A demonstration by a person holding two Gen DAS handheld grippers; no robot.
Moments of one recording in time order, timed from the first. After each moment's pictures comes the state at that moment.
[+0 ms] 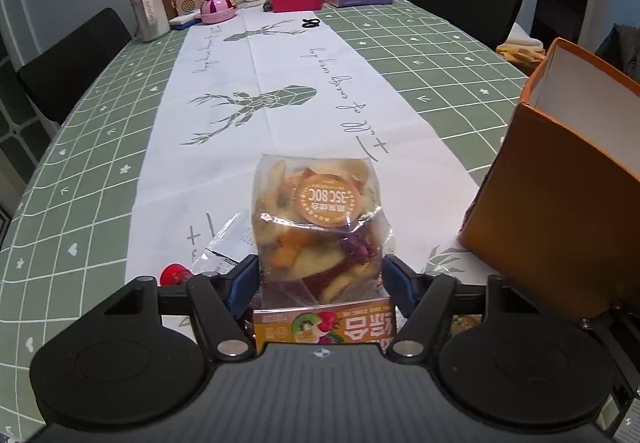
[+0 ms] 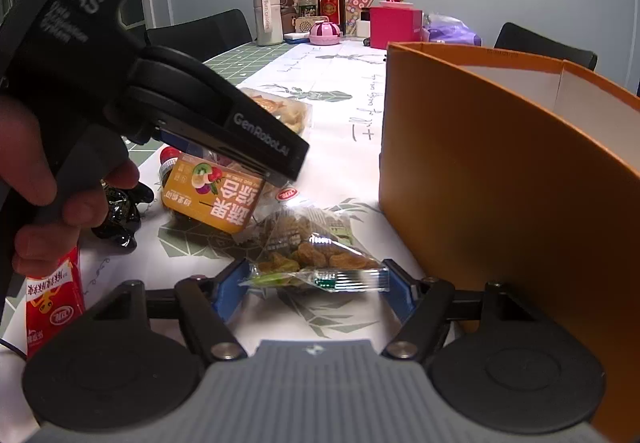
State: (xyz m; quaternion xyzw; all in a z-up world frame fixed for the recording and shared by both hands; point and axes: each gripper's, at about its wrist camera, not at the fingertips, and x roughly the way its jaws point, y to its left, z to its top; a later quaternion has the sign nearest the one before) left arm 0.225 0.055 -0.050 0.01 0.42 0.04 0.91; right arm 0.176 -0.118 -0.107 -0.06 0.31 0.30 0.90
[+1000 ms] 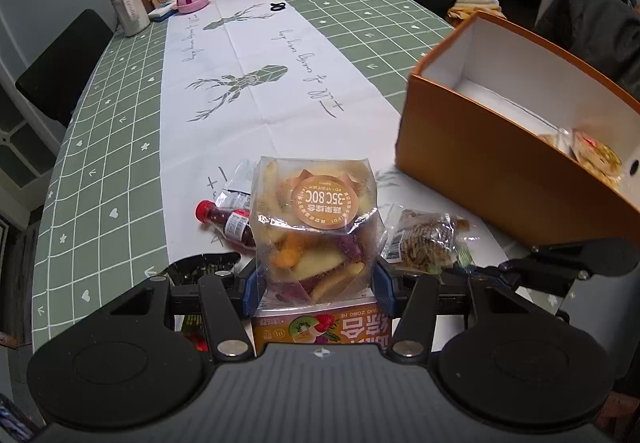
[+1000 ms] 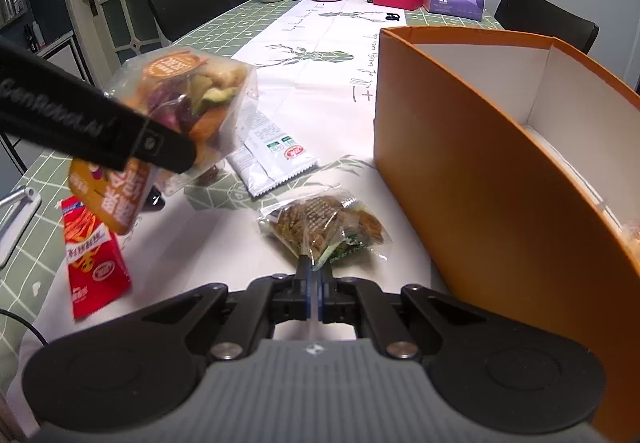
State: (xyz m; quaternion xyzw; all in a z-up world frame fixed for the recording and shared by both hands) left arm 0.151 0.039 0.016 0.04 0.48 0.00 0.88; right arm 0.155 -0.136 -0.078 -0.08 0.39 0.30 0.87
